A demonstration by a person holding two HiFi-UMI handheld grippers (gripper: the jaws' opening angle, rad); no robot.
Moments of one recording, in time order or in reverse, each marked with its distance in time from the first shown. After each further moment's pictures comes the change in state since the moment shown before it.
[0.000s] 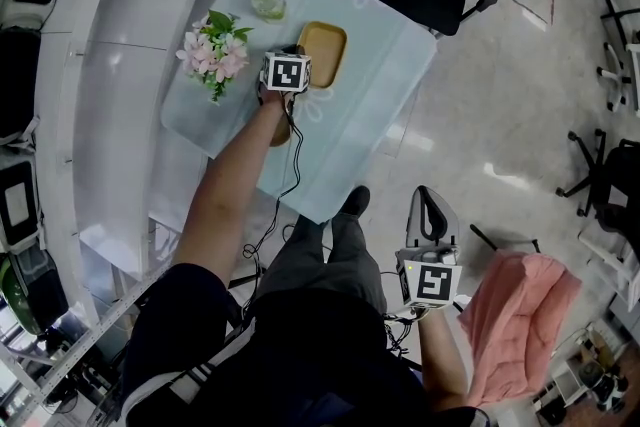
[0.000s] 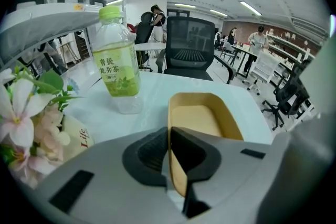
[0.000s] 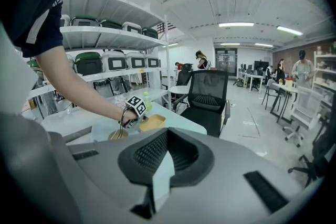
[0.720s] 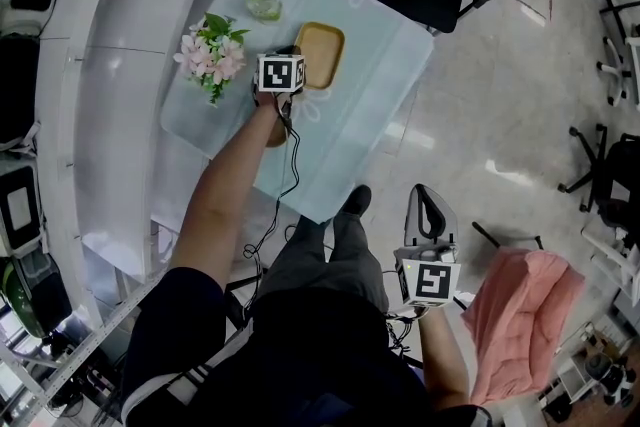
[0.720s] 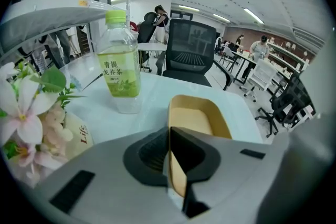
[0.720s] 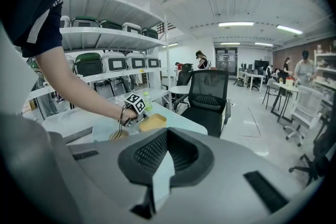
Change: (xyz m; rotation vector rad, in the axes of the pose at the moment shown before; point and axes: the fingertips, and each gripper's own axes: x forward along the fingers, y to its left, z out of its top) left arm -0.014 -0.004 0.006 -0.059 -0.002 -0.041; right arm -0.001 0.001 -0.001 -0.001 0.005 0.007
